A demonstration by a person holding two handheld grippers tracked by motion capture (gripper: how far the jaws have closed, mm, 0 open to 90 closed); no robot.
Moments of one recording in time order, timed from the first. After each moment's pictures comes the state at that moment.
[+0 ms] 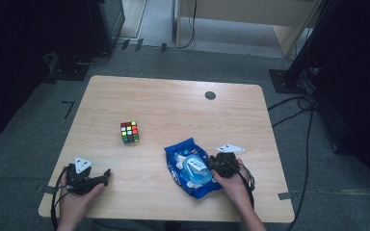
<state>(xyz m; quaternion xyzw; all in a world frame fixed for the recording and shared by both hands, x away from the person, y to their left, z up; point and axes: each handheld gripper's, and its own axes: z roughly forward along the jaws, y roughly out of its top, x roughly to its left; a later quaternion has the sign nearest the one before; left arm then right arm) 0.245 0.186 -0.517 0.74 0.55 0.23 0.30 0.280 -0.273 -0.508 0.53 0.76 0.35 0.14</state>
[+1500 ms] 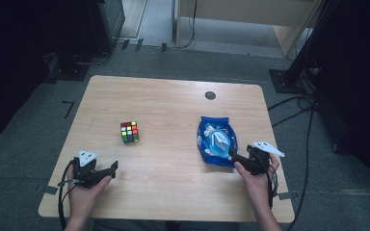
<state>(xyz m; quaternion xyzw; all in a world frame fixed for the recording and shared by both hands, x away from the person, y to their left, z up) 0.261 0.157 -0.492 0.71 0.57 0.22 0.35 0.262 -0.347 -0.474 0.62 0.63 0.42 0.23</state>
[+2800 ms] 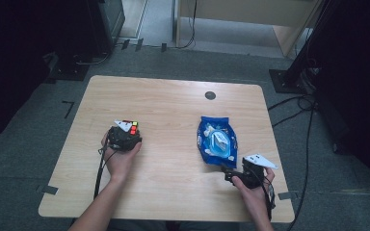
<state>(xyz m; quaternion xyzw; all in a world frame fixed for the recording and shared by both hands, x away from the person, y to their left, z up) 0.362 0.076 -0.506 0.70 0.57 0.30 0.29 0.233 -0.331 -0.492 0.58 0.67 0.41 0.20</state>
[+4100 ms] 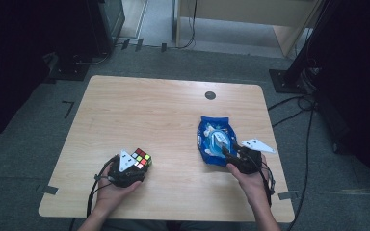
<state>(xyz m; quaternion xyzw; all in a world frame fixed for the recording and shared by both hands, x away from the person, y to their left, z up) 0.262 0.078 -0.512 0.81 0.40 0.21 0.37 0.262 -0.315 -0.448 0.55 0.69 0.41 0.22</state>
